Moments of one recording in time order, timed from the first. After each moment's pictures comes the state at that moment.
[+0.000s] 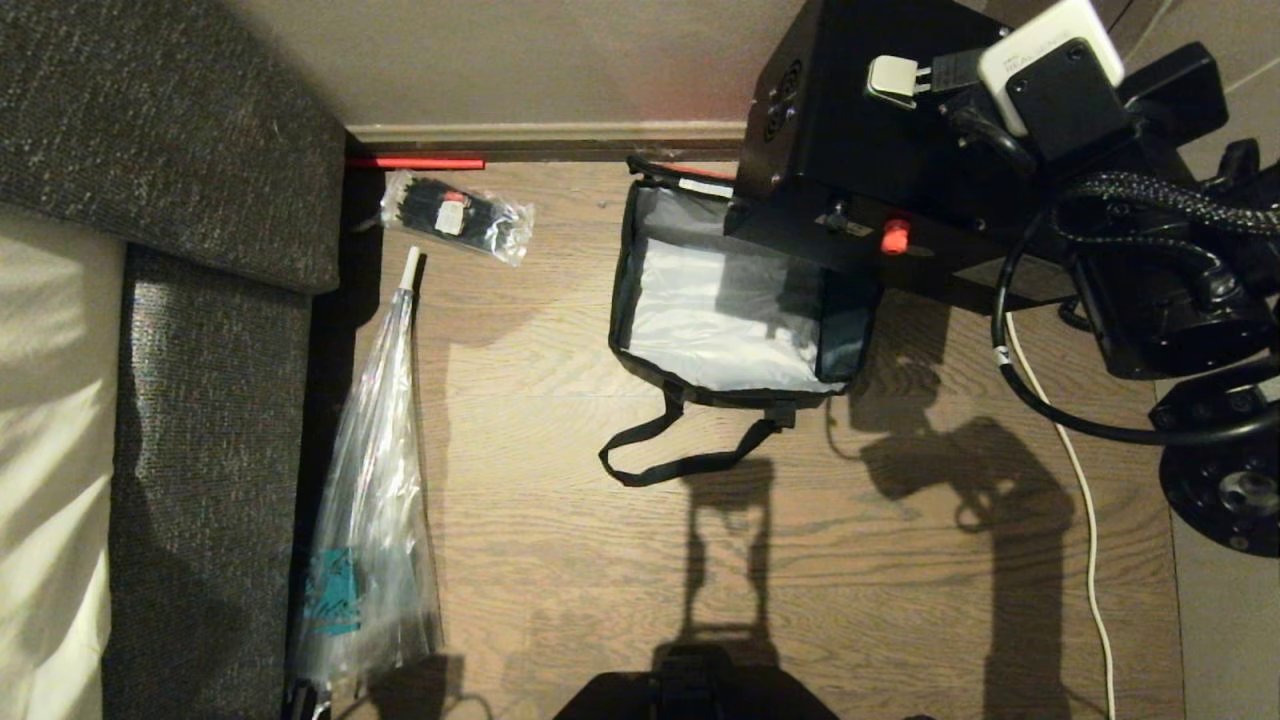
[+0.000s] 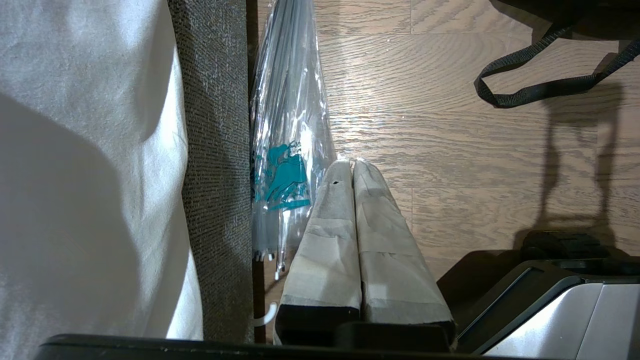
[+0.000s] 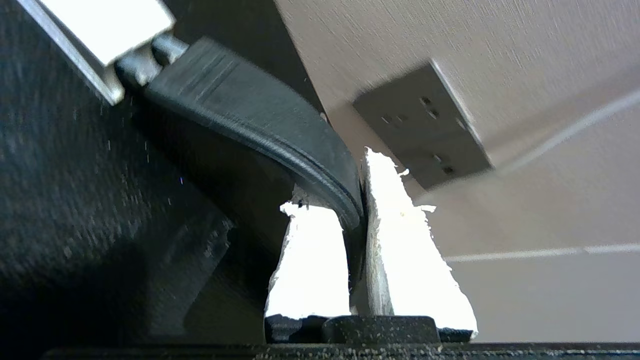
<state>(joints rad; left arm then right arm) 0.00 0.00 0.00 -0.01 -0.02 0.07 0.59 1.63 -0.93 -1.52 -0.50 -1.30</state>
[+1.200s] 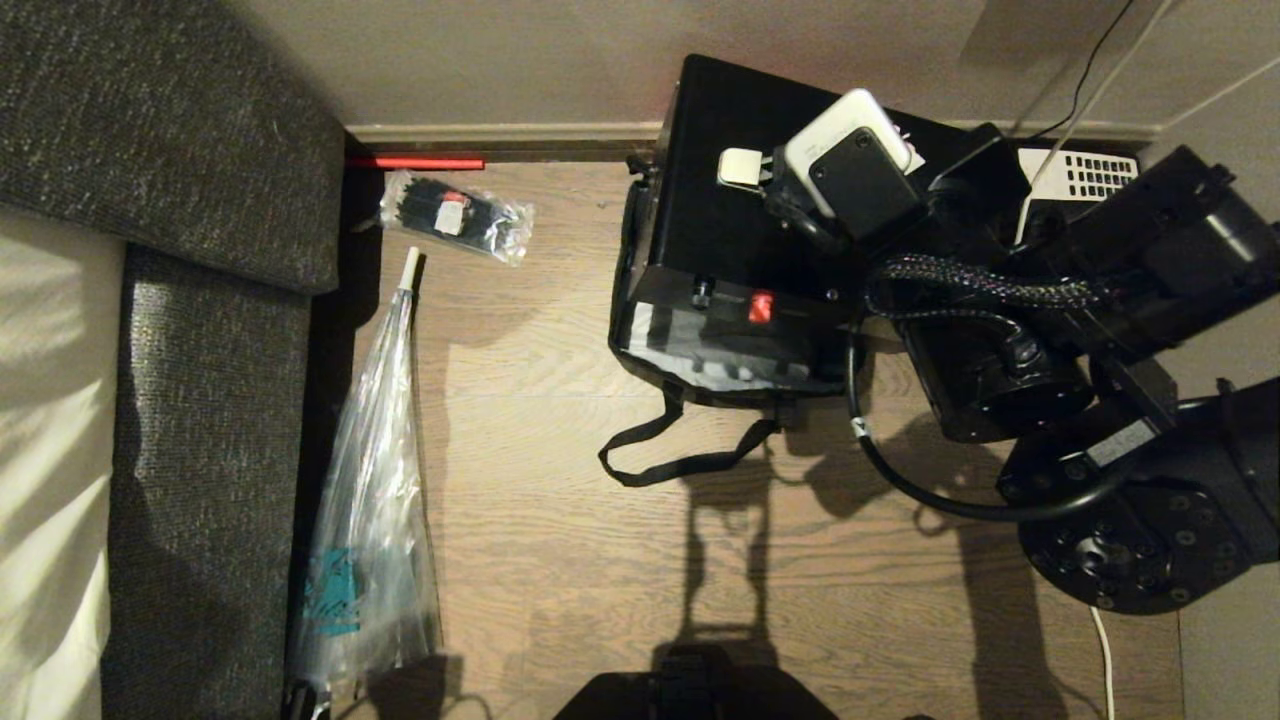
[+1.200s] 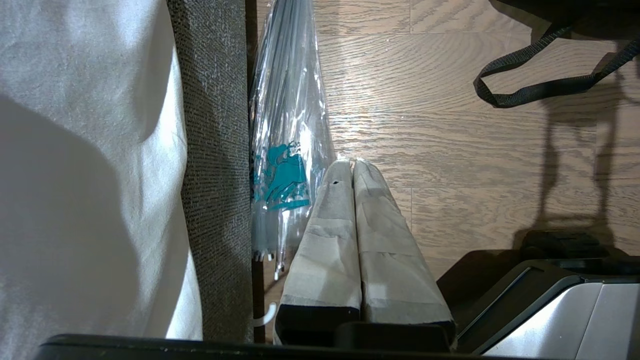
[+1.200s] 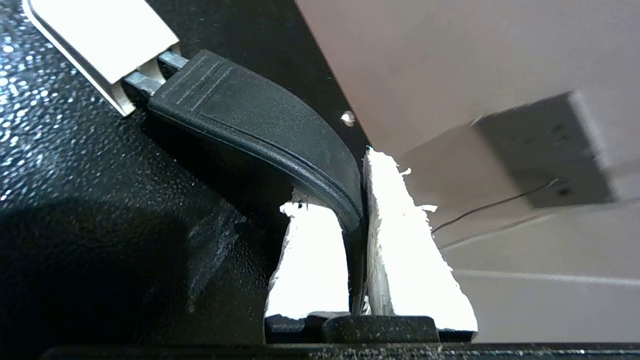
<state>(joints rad) 0.00 0.00 0.00 -0.01 -0.02 0.07 0.81 1.79 -0.99 -1.49 -0.62 -1.29</state>
